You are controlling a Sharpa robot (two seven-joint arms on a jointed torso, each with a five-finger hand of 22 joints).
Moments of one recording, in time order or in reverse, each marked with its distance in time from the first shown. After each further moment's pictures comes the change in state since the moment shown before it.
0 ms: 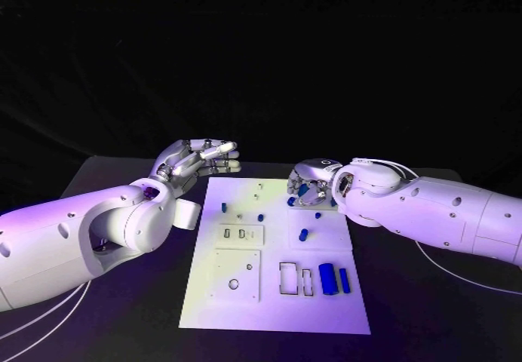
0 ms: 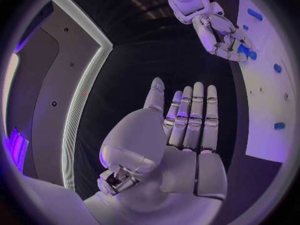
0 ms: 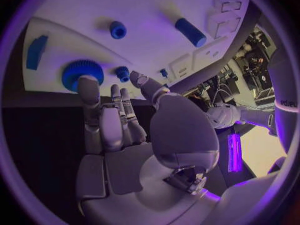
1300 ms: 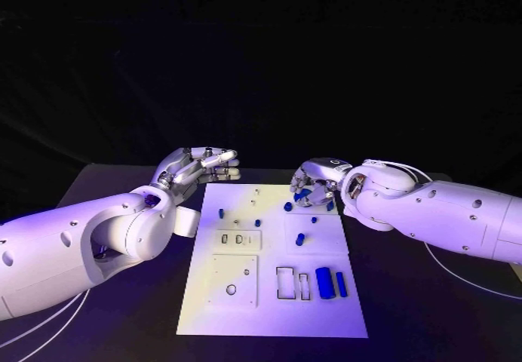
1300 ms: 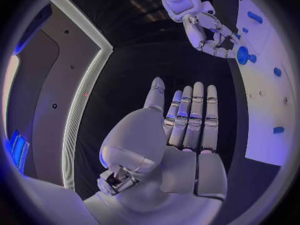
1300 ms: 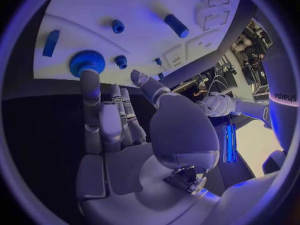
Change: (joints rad) left arm -0.011 0.015 -0.002 -0.012 -0.016 0.001 -0.004; left_hand 0.003 -0.003 0.007 0.002 0.000 0.002 -0.002 0.004 0.000 0.003 -0.003 0.000 0.000 0.000 0.000 0.004 -0.003 0.000 0.000 0.000 0.004 0.001; right arm 0.014 -0.081 0.001 0.072 0.048 -0.063 0.040; right_hand 0.004 -0.004 -0.026 -0.004 -0.008 -0.011 0.004 0.004 -0.013 0.014 -0.007 0.004 0.003 -0.003 -0.004 -0.048 -0.039 0.000 -0.007 0.000 -0.073 -0.091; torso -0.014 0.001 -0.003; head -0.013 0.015
